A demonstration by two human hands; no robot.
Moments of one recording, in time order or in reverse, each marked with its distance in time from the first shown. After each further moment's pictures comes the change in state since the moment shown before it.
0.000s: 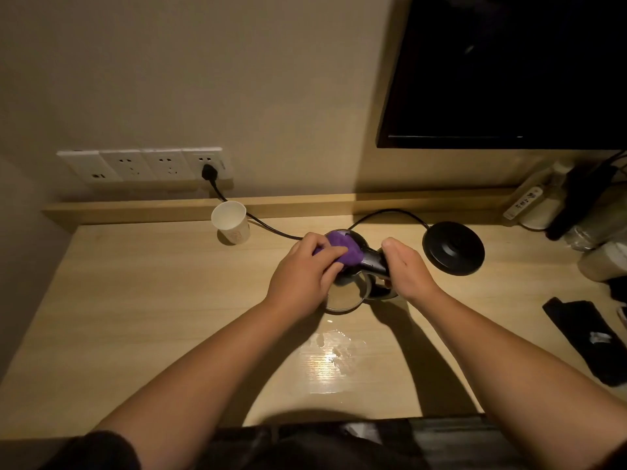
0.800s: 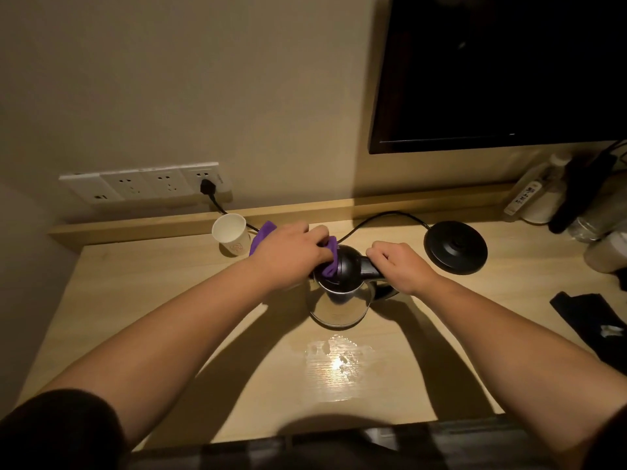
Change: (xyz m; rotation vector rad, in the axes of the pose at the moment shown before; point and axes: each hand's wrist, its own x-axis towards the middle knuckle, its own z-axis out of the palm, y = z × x) left_hand 0.055 0.001 -0.054 0.694 -0.452 0.401; right_hand 0.016 -0.001 -0.011 -0.116 -0.137 -0.171
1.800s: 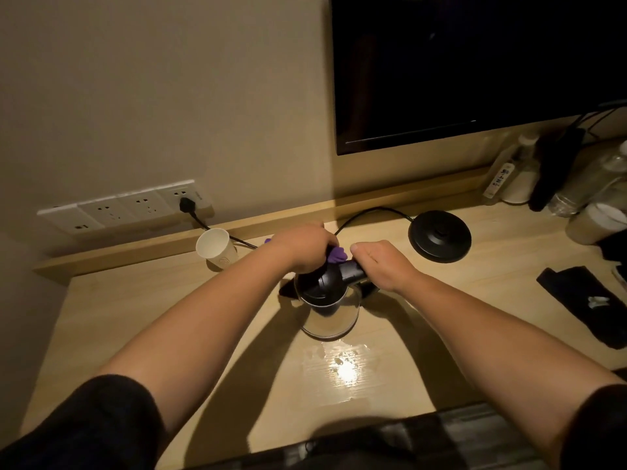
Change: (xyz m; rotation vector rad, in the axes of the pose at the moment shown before) left_hand 0.066 0.018 -0.010 -0.266 -0.280 -0.175; right_hand 0.001 0.006 0.006 -0.242 0.011 -0.062
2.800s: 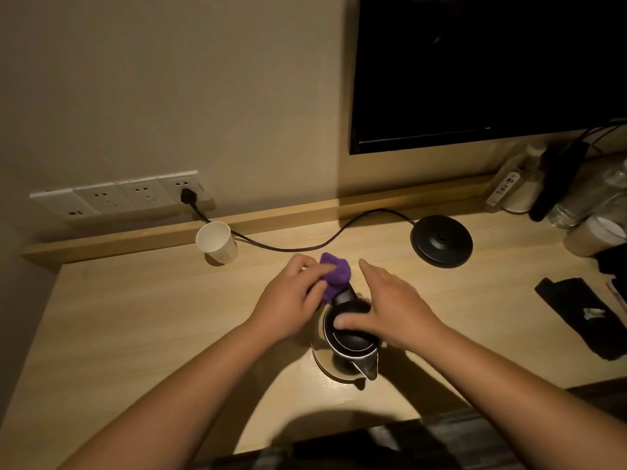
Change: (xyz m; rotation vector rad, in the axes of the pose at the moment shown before) left_hand -0.062 -0.011 0.095 -0.597 0.558 0.105; right_hand -0.068 -0.065 -0.010 0.096 -0.058 0.221
